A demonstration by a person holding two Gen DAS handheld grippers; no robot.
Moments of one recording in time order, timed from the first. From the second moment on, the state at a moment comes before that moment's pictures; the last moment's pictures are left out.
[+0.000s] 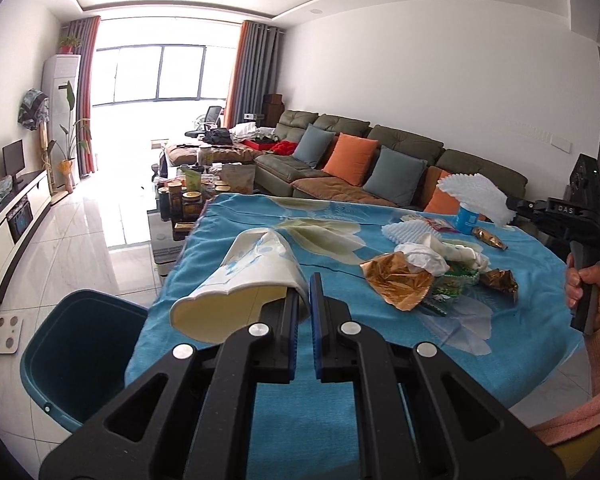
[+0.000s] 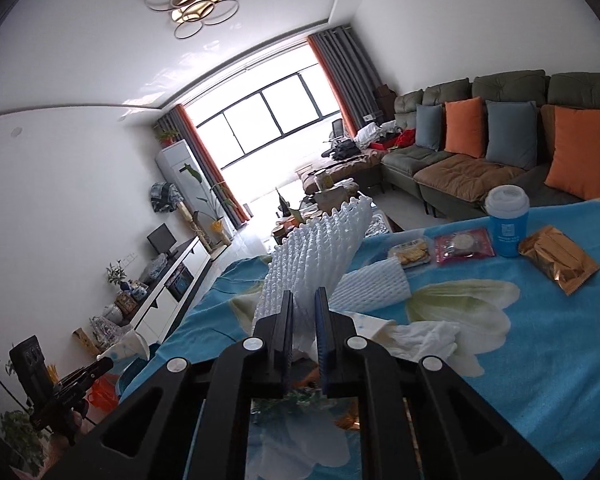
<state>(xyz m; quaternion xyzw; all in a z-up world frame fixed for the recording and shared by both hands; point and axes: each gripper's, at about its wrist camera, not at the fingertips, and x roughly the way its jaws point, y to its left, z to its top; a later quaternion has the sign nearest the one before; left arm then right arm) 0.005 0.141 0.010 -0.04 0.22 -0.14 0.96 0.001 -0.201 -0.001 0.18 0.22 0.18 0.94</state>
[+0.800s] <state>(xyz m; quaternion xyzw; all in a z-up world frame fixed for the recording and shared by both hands) 0.018 0.302 -0.037 -0.09 0.29 0.02 0.95 0.062 0.101 -0.017 0.04 0.33 0.44 0.83</state>
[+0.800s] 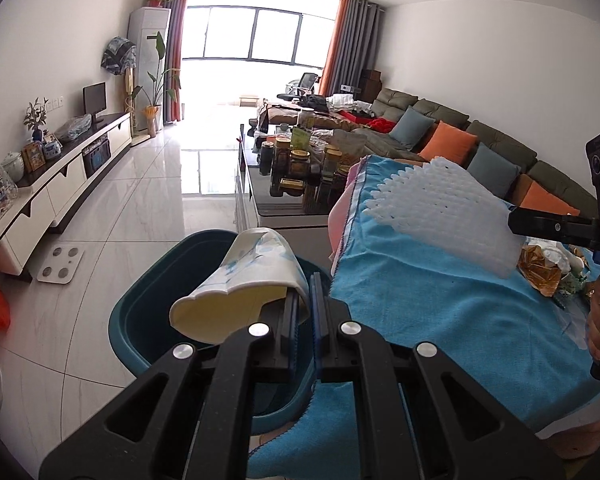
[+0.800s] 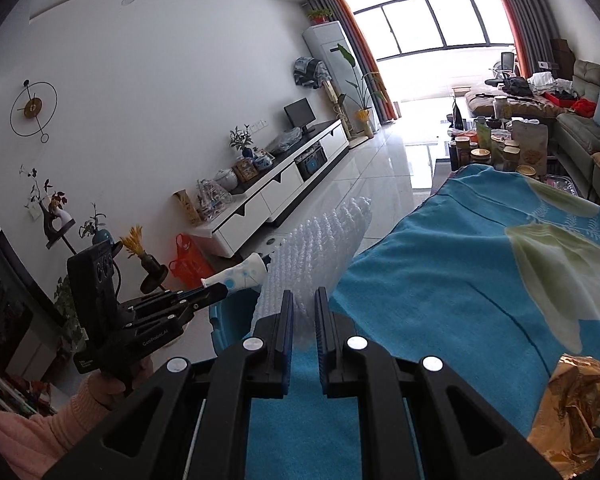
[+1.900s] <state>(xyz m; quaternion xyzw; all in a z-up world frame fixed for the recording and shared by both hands) 0.082 0.359 -0.124 -0.19 0.36 0.08 0.91 0.106 0.243 -0.066 -0.03 0.42 0.45 0.79</state>
